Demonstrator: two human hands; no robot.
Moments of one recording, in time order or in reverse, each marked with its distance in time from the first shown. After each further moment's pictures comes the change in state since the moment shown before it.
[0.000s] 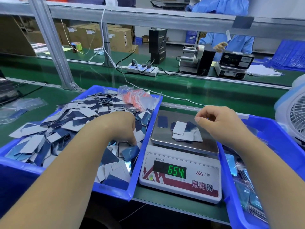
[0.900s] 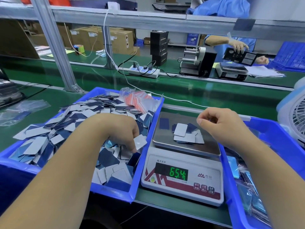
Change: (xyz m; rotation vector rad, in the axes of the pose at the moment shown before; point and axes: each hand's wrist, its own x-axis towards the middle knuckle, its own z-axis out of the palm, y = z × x) left_hand -0.004 -0.007 -0.010 -0.042 -0.184 0.109; right_hand 0.001 0.001 0.000 0.015 0.006 -0.020
